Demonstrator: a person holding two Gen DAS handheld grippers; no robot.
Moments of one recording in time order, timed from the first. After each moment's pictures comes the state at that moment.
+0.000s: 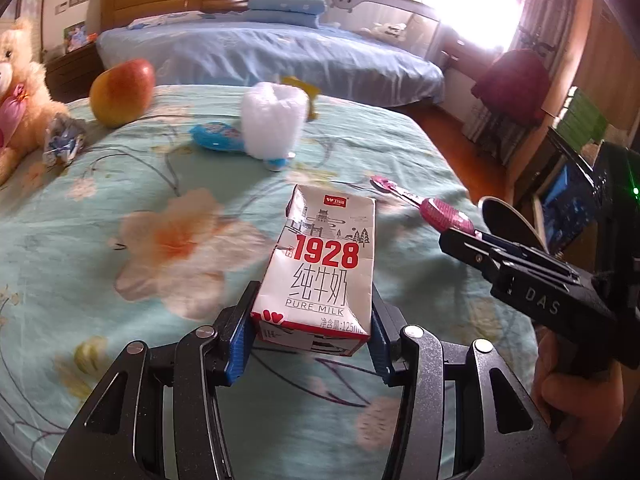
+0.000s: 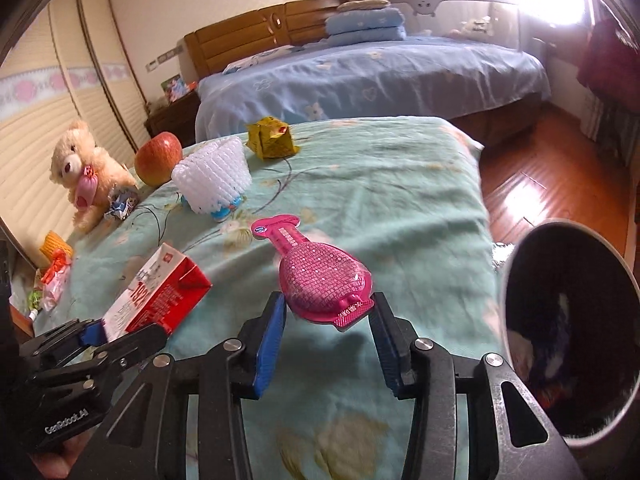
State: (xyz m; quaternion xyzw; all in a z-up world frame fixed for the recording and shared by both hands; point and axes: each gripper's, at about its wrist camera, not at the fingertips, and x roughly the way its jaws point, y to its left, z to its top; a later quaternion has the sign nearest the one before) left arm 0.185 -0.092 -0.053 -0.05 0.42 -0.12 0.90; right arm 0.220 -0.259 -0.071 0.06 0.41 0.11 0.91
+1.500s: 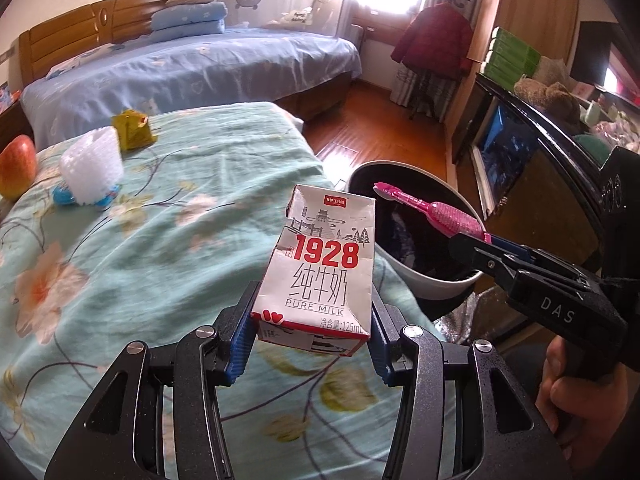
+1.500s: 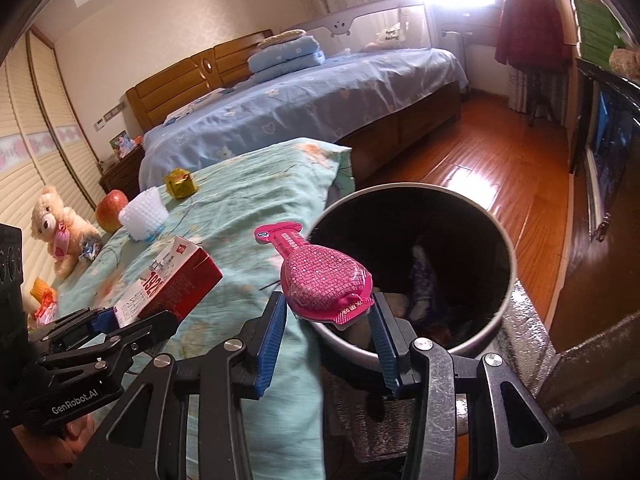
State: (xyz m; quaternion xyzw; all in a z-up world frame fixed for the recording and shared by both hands) left arm 0.164 -0.224 -0.036 0.02 0.40 -0.24 0.88; right arm 0.140 -0.383 -0.057 0.12 0.37 0.00 0.92
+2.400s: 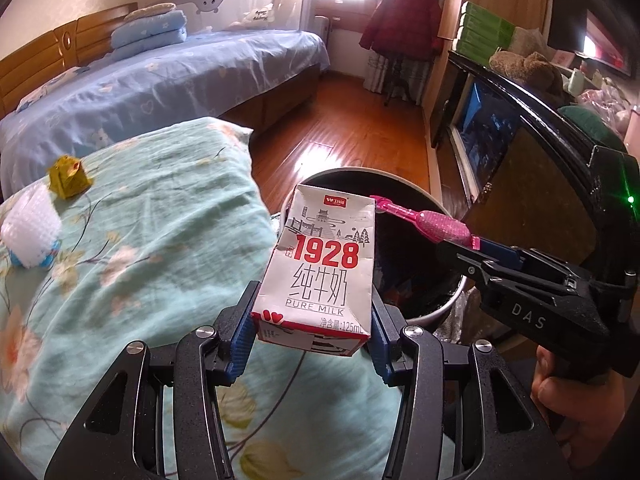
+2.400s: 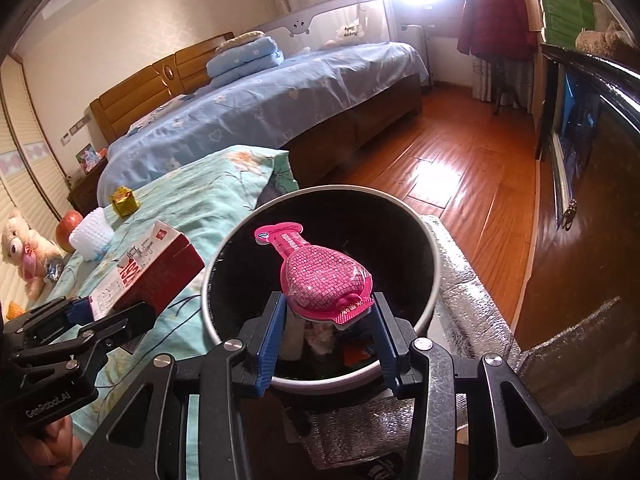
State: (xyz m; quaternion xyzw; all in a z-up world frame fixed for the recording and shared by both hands) left arm 0.179 -0.295 -0.031 0.07 0.40 -0.28 0.87; right arm 0.148 -0.440 -0.070 0.13 0.37 -0.06 0.92
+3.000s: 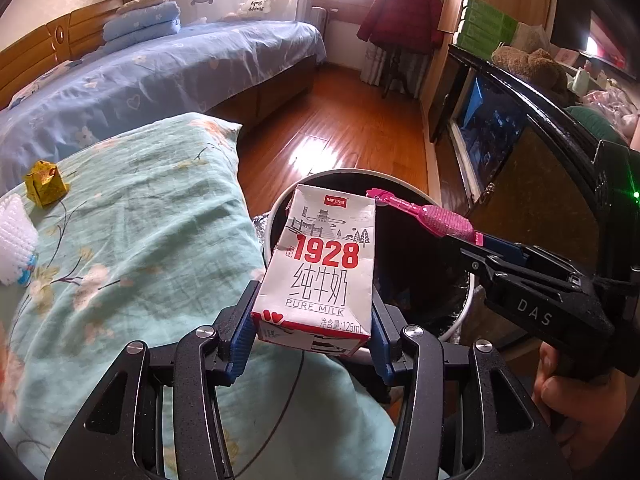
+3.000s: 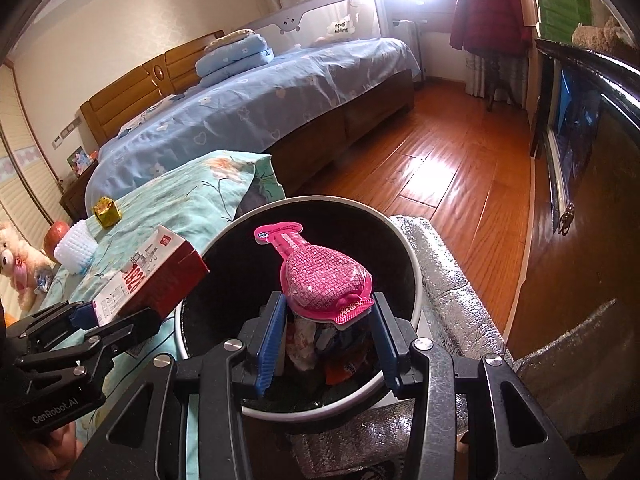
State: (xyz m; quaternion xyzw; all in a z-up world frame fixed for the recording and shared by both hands) left arm 0.203 -0.316 -0.040 0.07 0.42 -0.28 0.86; right arm 0.164 -0.460 -0.072 0.14 0.38 -0.07 0.91
